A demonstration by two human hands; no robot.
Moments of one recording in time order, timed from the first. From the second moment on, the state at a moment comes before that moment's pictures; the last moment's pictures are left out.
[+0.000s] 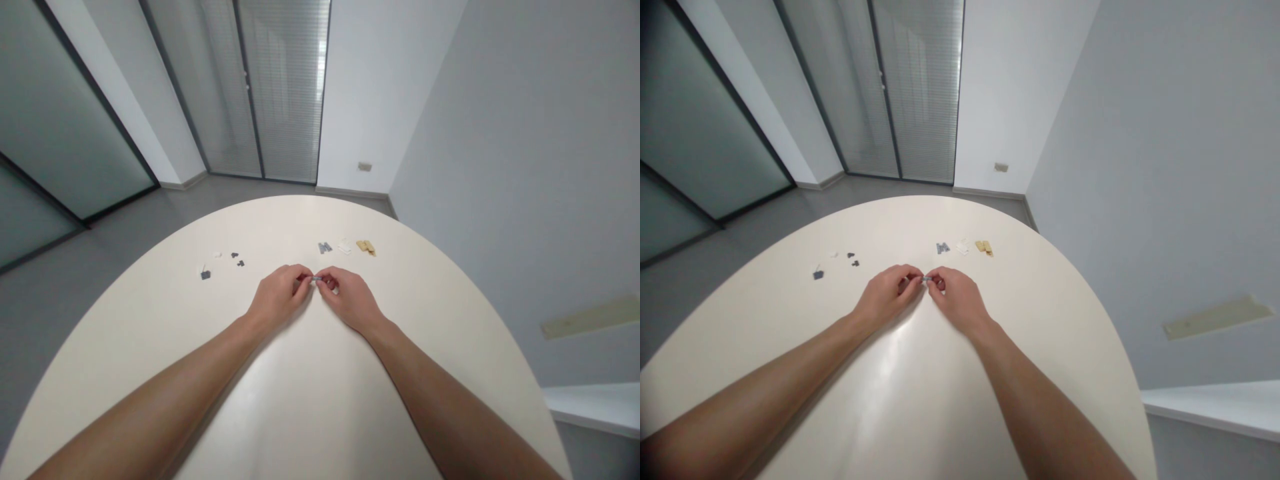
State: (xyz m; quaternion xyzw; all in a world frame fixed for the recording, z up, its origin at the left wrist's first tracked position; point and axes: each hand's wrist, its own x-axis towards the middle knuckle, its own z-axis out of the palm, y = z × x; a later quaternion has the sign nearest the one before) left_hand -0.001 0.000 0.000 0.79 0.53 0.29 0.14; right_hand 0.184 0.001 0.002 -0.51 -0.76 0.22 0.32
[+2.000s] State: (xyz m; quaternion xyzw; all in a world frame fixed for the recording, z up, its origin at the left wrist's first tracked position) left_hand -0.005 0.003 -0.005 0.80 0.50 0.29 0.14; right_hand 0.184 -0.001 0.003 -0.52 -0.77 0.20 0.31
